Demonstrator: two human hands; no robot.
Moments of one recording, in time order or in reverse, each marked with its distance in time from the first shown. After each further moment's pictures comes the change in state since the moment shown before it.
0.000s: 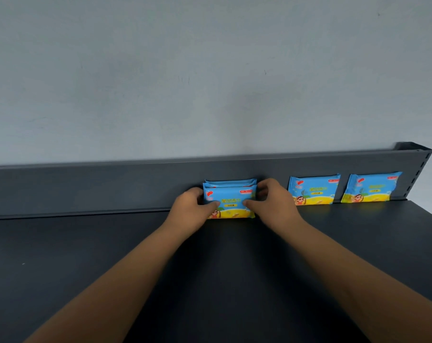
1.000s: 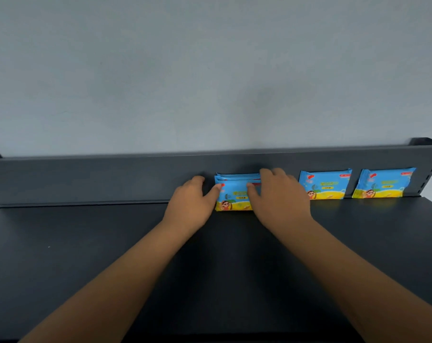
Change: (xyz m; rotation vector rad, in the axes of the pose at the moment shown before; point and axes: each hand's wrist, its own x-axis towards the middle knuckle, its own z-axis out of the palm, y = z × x) left_hand -0.034 0.022 -0.027 0.383 0.119 0.000; right_hand -0.042 -0.056 -0.003 -0.669 0.101 -0.198
